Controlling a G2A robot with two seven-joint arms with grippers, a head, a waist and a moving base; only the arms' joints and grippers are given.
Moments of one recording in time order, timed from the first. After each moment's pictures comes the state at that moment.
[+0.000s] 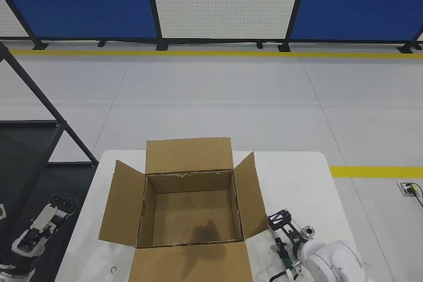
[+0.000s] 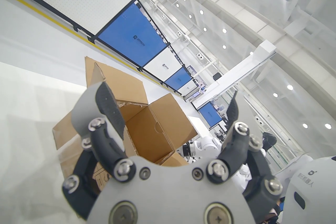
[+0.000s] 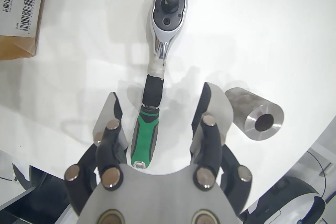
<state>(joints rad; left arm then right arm) 1.53 -1.08 -2.01 -1.82 -0.31 -0.60 -0.60 -1.13 -1.15 1.23 -1.70 -1.19 -0.09 1.12</state>
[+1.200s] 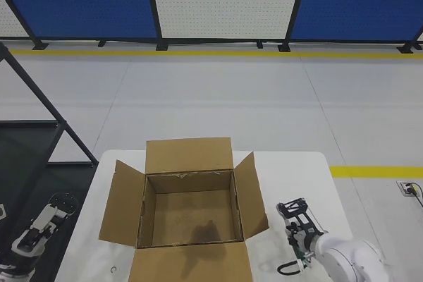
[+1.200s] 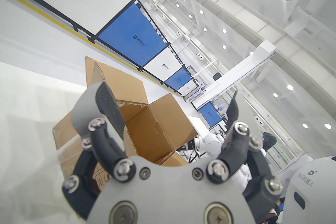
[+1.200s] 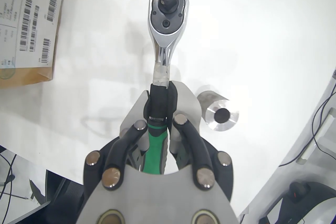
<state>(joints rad) 1.53 -1.08 -2.01 -1.82 -0.31 -0.60 -0.60 -1.18 -1.14 1.38 -1.83 -1.13 -0.06 1.08</state>
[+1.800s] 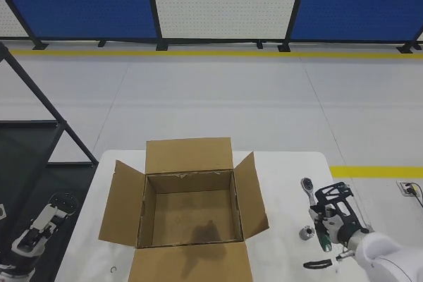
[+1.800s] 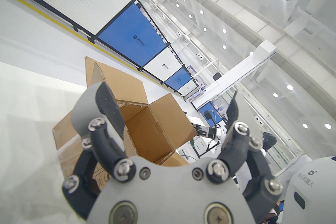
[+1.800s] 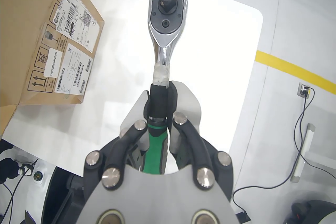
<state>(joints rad) 1.53 -1.08 -2.01 -1.82 -0.31 -0.60 -0.60 -1.27 -1.11 1.61 -2.13 -1.06 -0.08 1.10</state>
